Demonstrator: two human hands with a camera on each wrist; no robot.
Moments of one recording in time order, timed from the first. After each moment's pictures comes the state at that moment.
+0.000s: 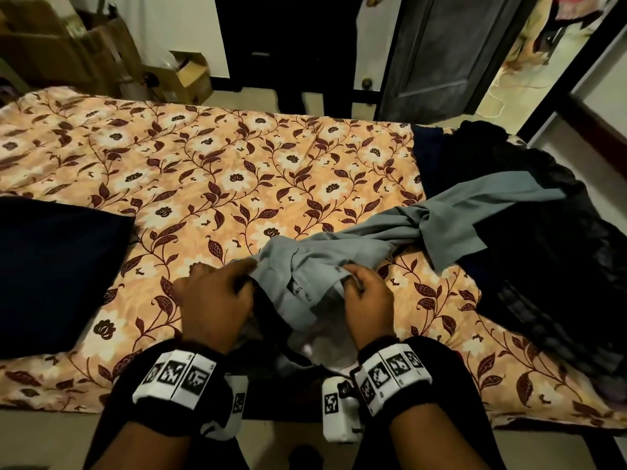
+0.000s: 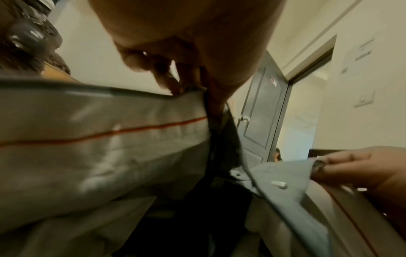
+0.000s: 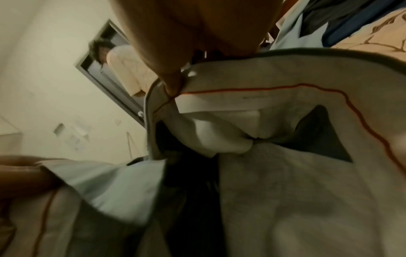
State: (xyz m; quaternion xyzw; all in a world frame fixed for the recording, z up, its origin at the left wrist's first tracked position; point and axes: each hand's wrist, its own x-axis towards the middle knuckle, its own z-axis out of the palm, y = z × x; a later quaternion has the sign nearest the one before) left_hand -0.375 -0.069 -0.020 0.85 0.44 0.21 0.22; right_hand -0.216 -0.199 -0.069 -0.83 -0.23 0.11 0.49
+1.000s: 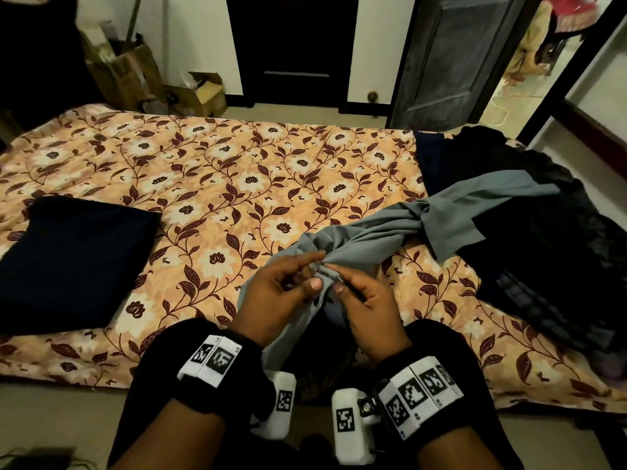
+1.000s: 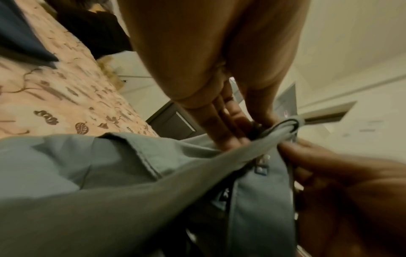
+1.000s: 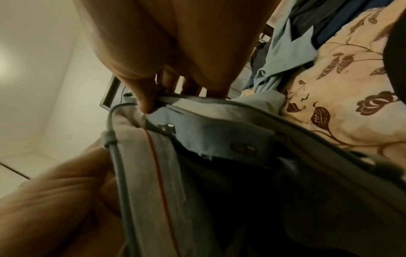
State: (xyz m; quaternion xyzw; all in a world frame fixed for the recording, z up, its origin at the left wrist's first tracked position) left_hand -0.383 -0.129 0.002 0.73 0.20 0.24 0.61; right_hand -0.278 -0.248 -0.011 -0.63 -0.35 0.24 0.66
